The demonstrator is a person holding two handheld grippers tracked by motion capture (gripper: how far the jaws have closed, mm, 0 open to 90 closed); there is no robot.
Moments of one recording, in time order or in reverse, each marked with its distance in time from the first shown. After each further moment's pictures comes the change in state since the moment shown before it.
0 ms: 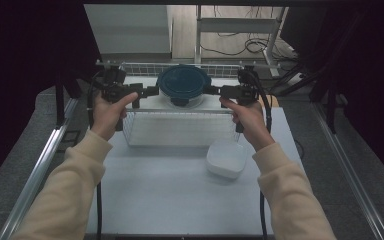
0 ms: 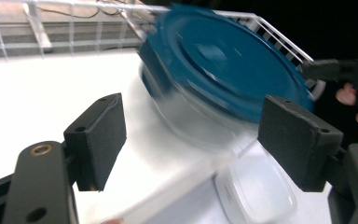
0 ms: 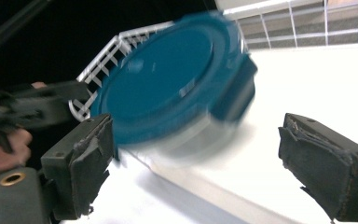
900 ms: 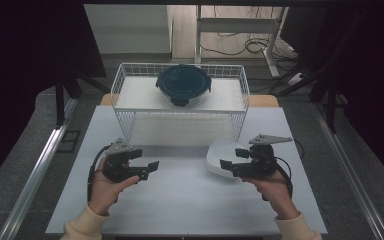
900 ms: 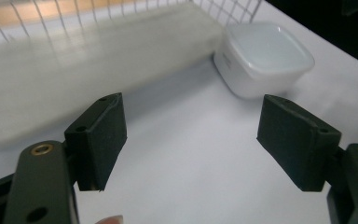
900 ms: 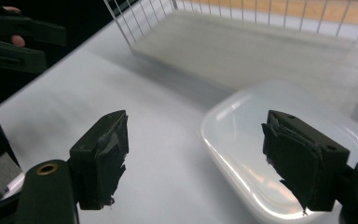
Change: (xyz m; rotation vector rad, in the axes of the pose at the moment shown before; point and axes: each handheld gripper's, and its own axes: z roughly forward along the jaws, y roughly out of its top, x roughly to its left) left arm -0.036 -0.173 -0.011 0.132 0.056 0.153; right arm -0.024 -0.160 -0.060 0.140 -0.023 -0.272
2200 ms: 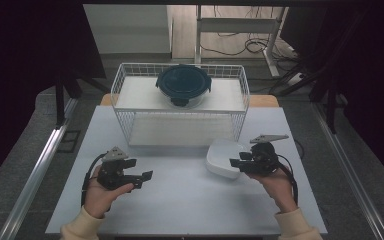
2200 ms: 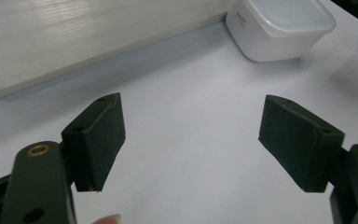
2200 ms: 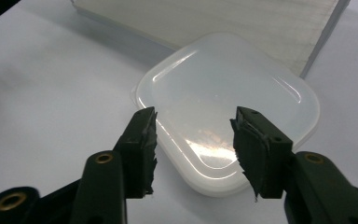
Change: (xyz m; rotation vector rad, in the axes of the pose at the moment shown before) left arm 0.011 -0.022 -0.005 0.073 0.014 -0.024; right arm -0.034 -0.012 0.015 0.134 -0.115 0.002
